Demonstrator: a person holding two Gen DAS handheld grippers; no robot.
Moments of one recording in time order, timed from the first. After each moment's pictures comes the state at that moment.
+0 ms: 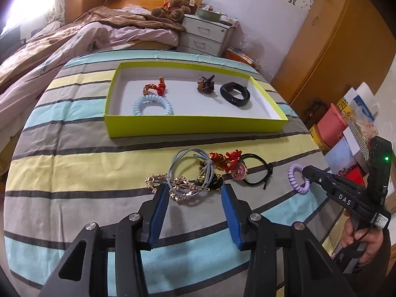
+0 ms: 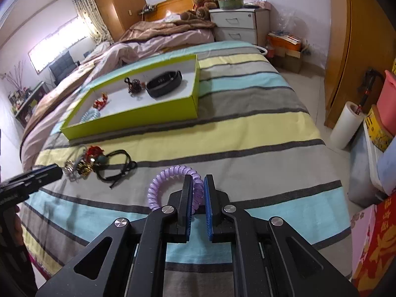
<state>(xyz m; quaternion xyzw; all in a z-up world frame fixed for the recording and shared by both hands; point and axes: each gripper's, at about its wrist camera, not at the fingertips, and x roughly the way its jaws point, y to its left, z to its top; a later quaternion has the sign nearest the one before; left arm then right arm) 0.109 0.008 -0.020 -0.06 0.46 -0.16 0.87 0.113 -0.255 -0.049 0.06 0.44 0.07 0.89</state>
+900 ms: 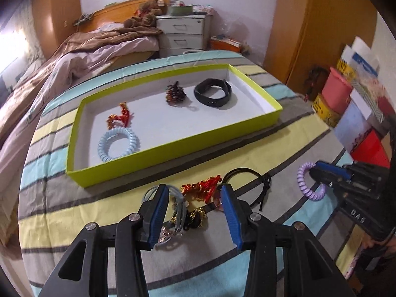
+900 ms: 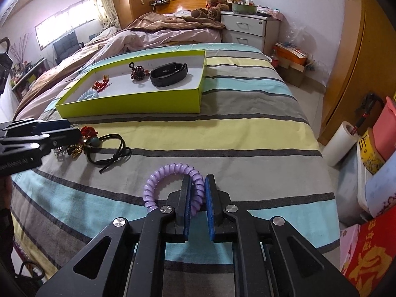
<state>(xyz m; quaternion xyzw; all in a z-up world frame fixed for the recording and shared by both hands) 0.140 -0.058 -0.020 0.07 0.46 -0.17 0.87 0.108 -0.246 -0.053 0.00 0.44 0.07 0.90</state>
